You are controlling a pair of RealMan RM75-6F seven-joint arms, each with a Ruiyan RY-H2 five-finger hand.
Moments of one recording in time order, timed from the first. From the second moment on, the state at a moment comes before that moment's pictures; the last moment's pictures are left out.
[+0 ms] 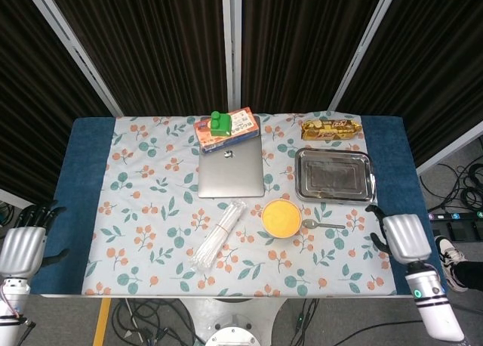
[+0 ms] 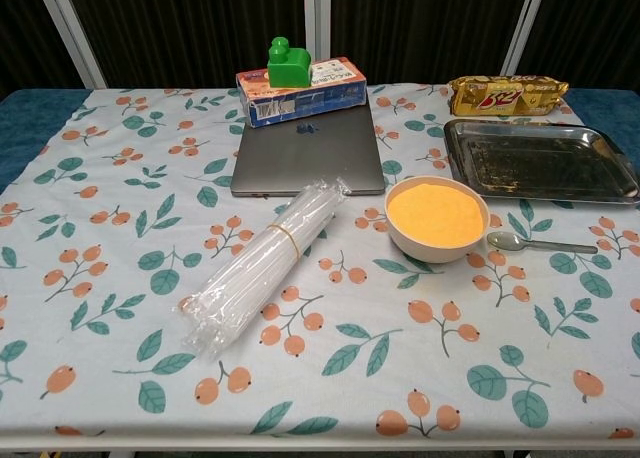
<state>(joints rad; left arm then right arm) -0.10 -1.19 -0.04 -1.54 1.46 1.45 0.08 0.25 -1.21 0.11 -1.62 -1.44 1.23 -0.26</state>
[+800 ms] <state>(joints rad) -0.11 -1.20 -0.04 -1.53 1.45 1.42 0.06 0.49 -1.53 0.14 -1.30 -1.14 0.88 -0.34</state>
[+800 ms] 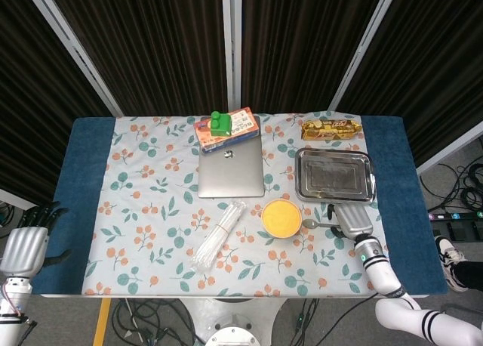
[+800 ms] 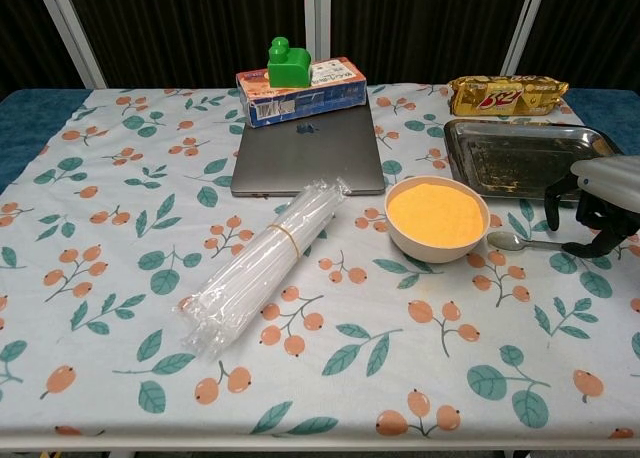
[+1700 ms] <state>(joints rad) -0.11 -1.21 -0.03 -1.52 1.45 1.41 0.03 0.53 -1.53 0.11 -1.31 -1.10 0.86 -0.33</state>
